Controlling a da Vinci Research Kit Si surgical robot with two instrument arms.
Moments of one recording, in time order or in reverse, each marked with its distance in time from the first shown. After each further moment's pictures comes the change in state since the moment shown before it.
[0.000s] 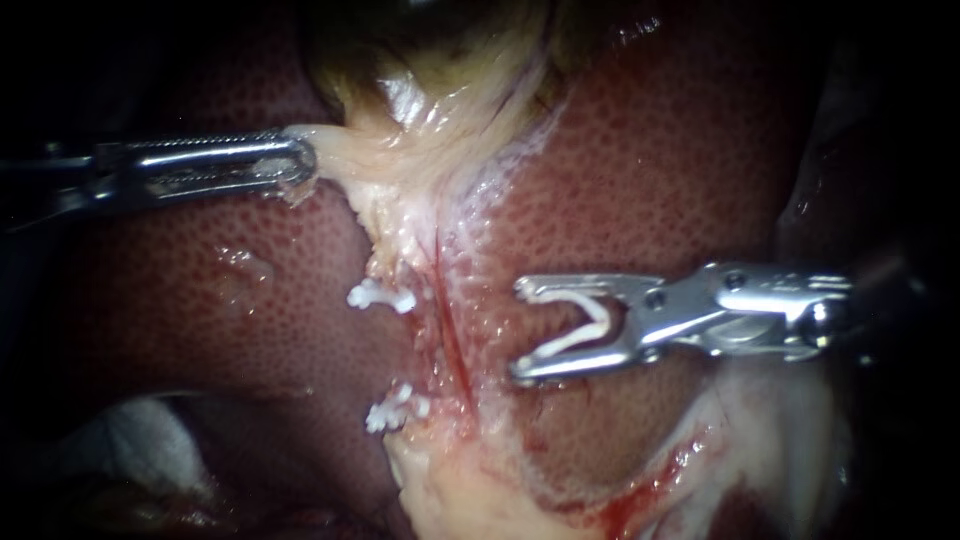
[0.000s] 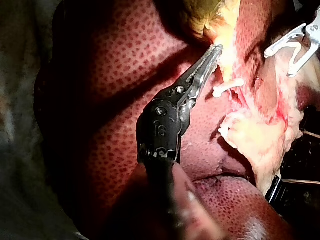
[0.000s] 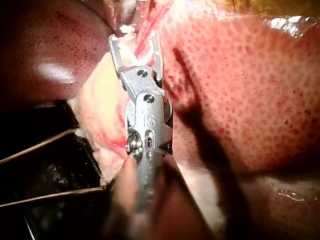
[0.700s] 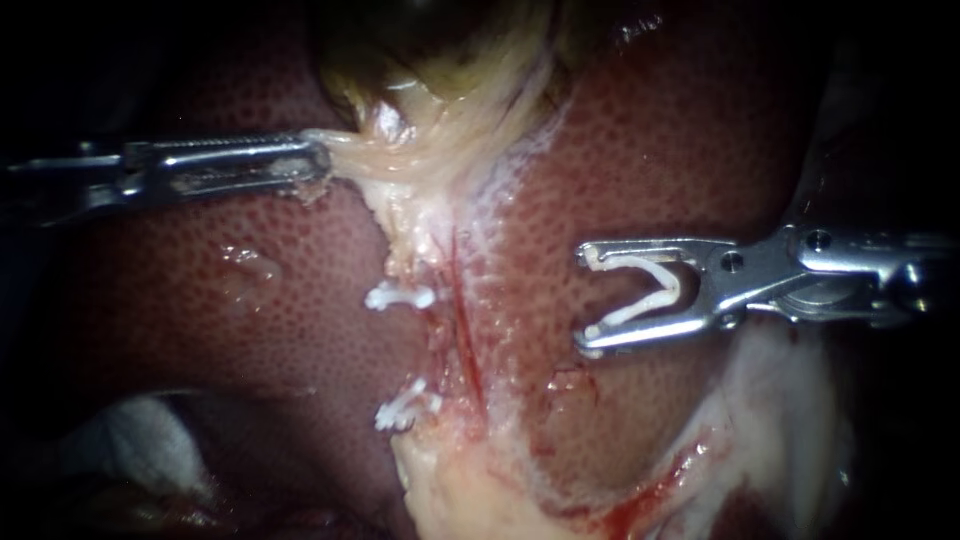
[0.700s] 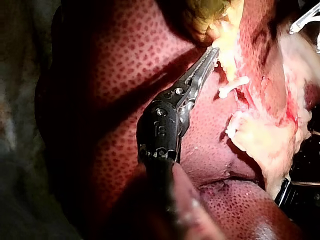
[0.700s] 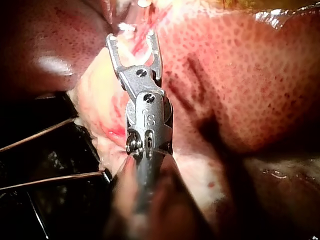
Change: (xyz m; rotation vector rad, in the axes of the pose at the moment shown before) right arm 0.007 -0.001 -0.010 -0.040 0.065 -0.036; left arm 0.000 -0.002 0.000 -0.006 -0.025 -0.016
